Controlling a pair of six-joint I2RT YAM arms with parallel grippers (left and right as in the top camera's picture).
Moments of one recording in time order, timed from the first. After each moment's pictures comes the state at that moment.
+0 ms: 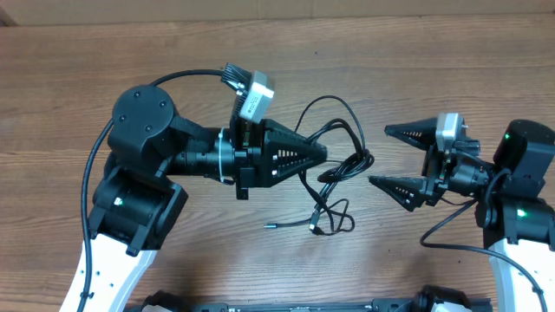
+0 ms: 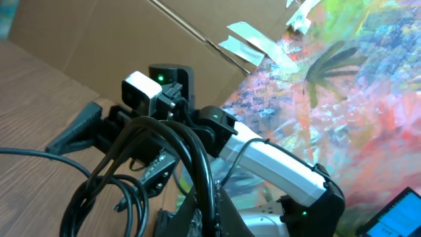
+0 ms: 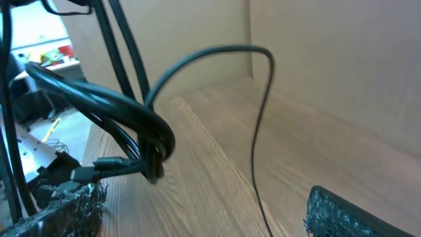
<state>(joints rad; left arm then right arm) -0.42 1.14 1.30 -0.15 1.19 -0.65 -0.19 0.99 0.87 -0.43 -1.40 -0.42</state>
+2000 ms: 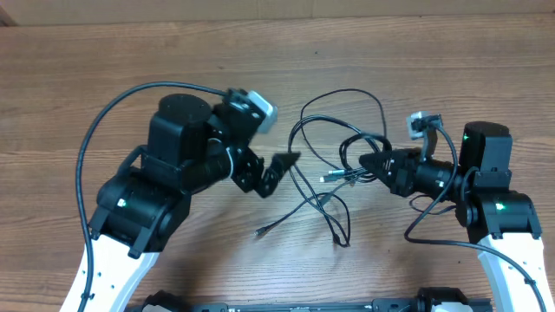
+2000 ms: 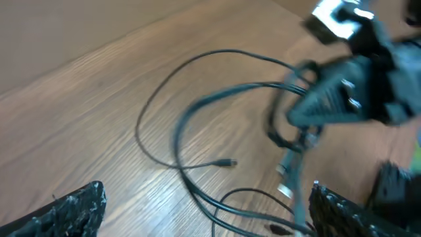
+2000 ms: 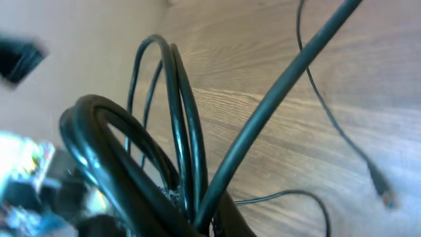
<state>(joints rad) -0.46 1.14 1.30 -0.75 0.42 0.11 -0.02 1.02 0.87 -0.64 -0.91 0.25</state>
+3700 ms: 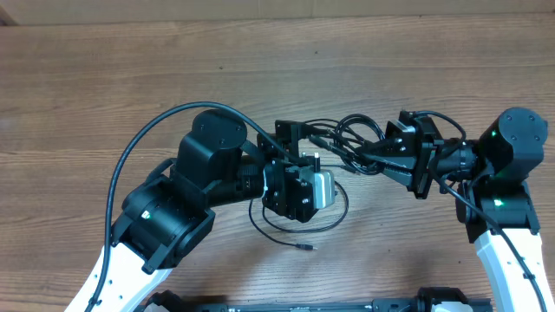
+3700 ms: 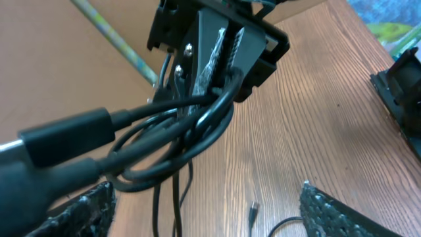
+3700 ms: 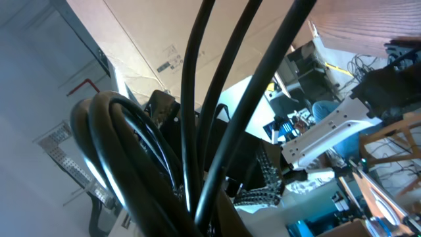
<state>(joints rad) -0.65 1.14 1.31 -0.58 0.58 0.80 -0.02 1.04 0.87 0.15 -1.55 2.09</state>
